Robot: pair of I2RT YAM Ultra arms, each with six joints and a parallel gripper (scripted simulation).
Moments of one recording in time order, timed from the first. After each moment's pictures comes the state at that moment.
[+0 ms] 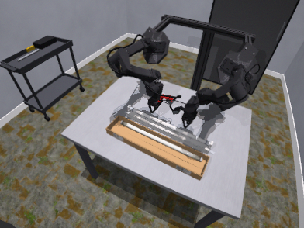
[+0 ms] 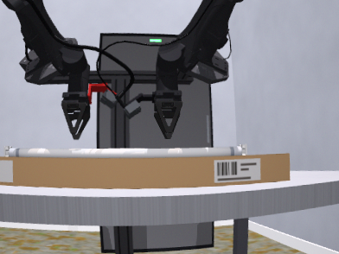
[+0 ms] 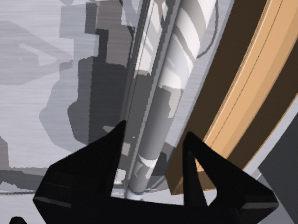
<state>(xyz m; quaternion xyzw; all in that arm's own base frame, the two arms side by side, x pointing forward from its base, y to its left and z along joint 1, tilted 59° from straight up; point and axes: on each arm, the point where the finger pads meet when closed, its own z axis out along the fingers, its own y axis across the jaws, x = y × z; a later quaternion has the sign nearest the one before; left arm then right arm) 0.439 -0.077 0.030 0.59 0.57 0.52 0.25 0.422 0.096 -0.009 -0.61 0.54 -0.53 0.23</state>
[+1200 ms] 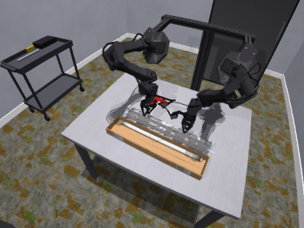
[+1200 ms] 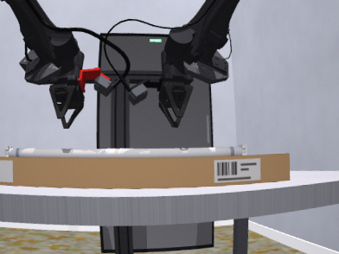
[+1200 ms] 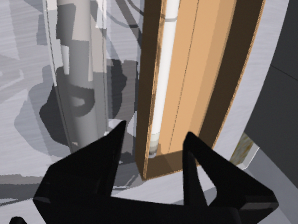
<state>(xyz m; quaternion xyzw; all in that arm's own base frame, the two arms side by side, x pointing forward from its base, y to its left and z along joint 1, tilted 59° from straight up) 0.455 -0.081 0.099 0.53 0.56 0.55 0.31 0.445 0.106 0.064 -0.55 0.55 -0.56 0.30</state>
